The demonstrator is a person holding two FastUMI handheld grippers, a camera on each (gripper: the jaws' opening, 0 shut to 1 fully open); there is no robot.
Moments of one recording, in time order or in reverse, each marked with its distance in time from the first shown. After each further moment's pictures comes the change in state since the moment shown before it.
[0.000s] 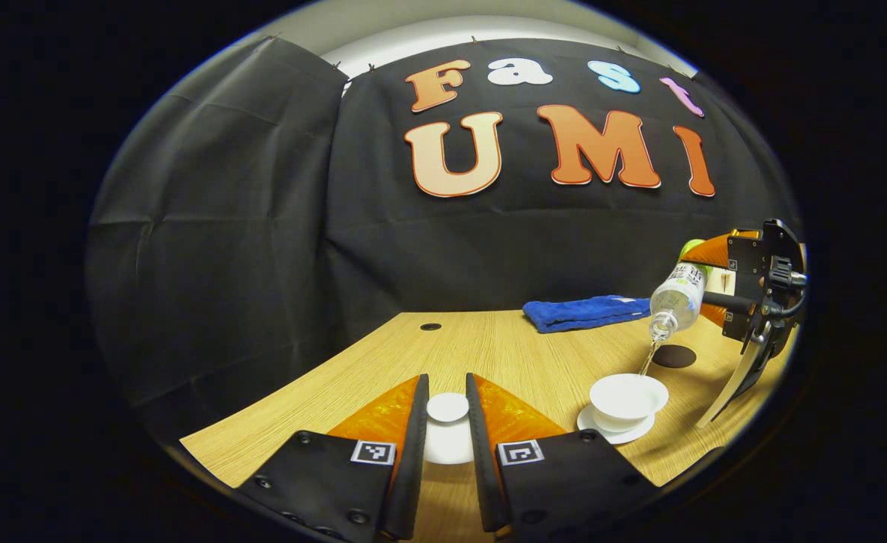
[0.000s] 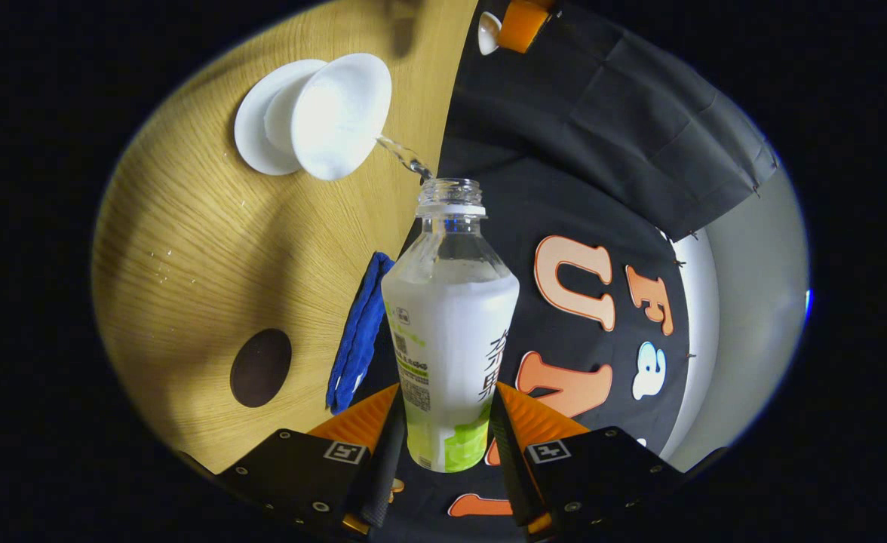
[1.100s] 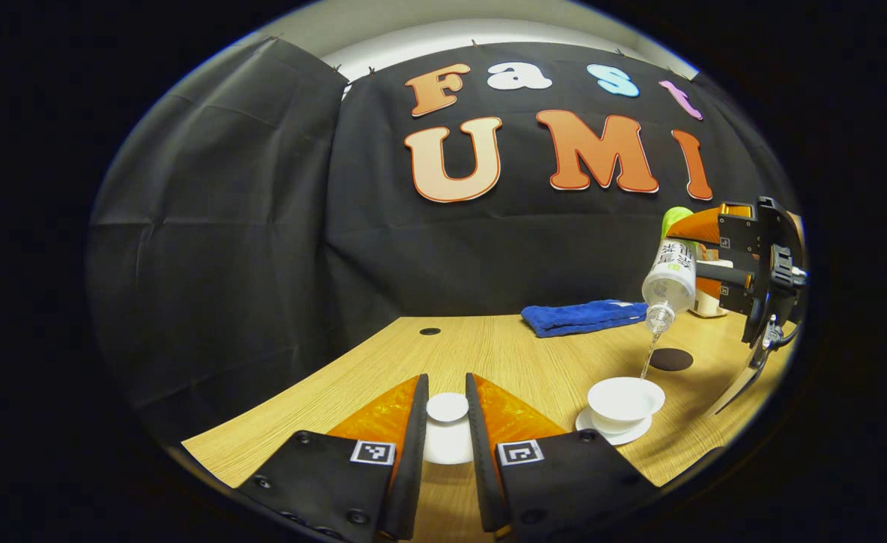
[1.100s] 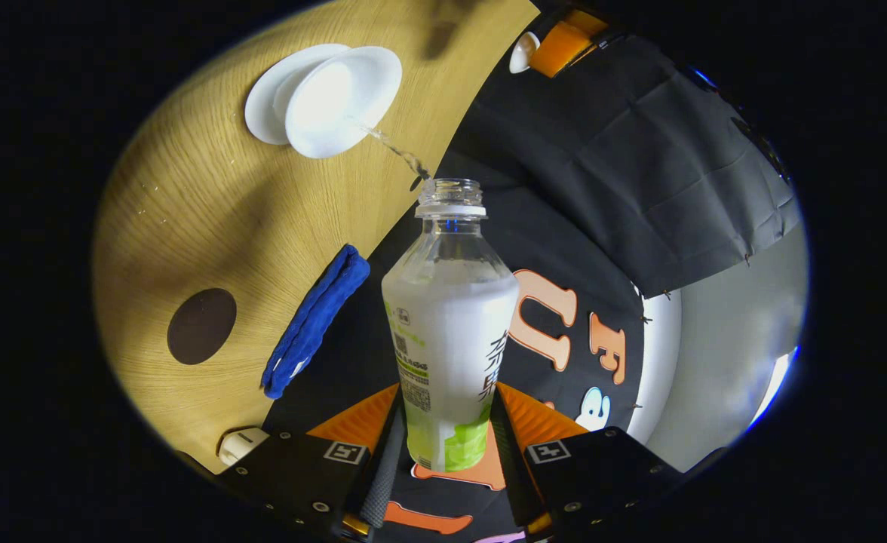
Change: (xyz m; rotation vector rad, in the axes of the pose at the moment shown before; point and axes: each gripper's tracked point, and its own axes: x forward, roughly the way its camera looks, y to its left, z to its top) left arm -0.002 0.003 0.002 -0.007 -0.013 -0.013; right arm -0.002 -0.040 0.010 -0.223 -0.068 -0.115
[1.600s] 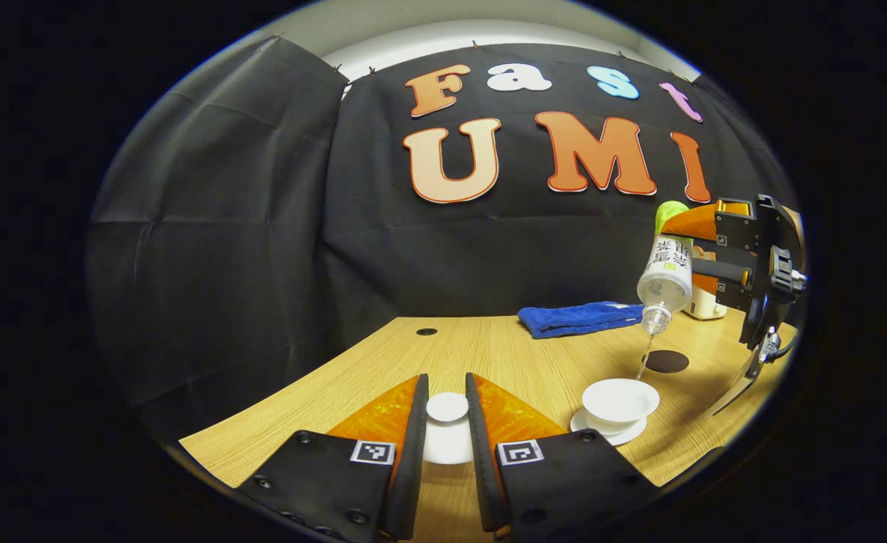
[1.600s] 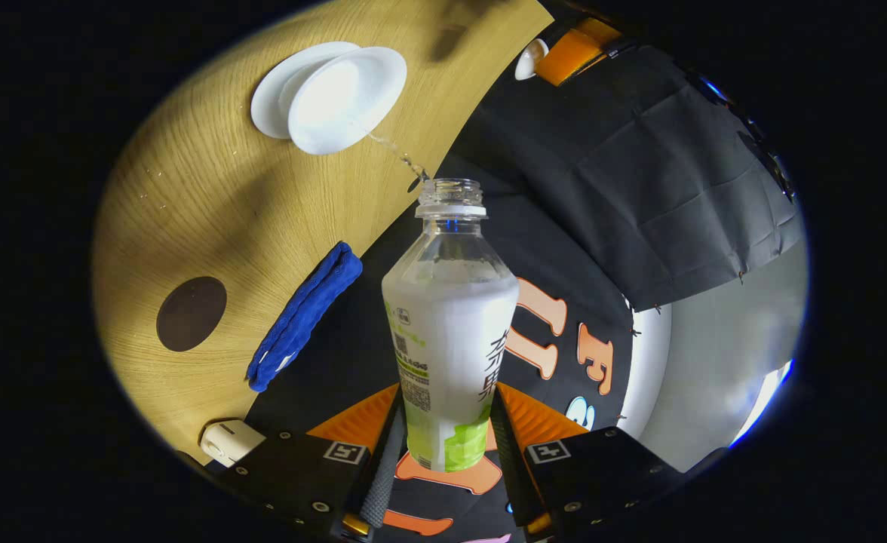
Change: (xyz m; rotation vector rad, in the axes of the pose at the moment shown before) left arm -0.004 -0.001 0.003 -0.007 -0.007 -0.007; right arm -0.003 -0.009 0.002 -0.051 -0.019 -0.025
